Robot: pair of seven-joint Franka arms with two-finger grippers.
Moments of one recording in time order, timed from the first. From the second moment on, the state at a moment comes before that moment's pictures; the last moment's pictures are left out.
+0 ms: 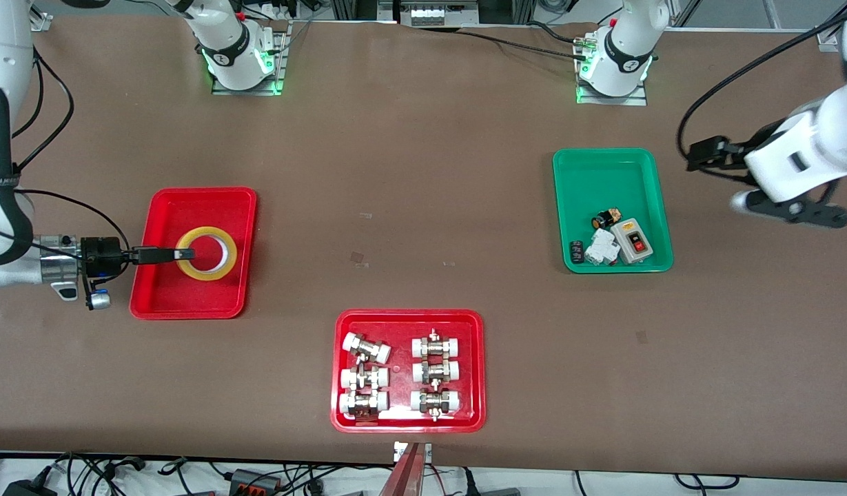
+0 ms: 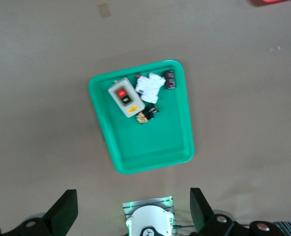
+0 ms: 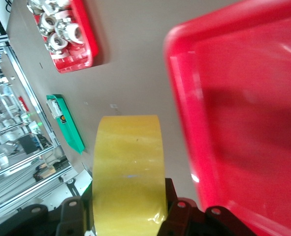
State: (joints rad) left arm 0.13 0.21 -0.24 -1.29 0.03 1.23 0.05; right arm -0.25 0.69 -0.07 -1.53 0.79 1.53 -0.43
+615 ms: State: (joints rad) left arm -0.02 -0.06 -0.07 -1.63 0.03 1.46 0.06; right arm -0.29 0.81 -0.06 -1.53 0.79 1.57 -0.66
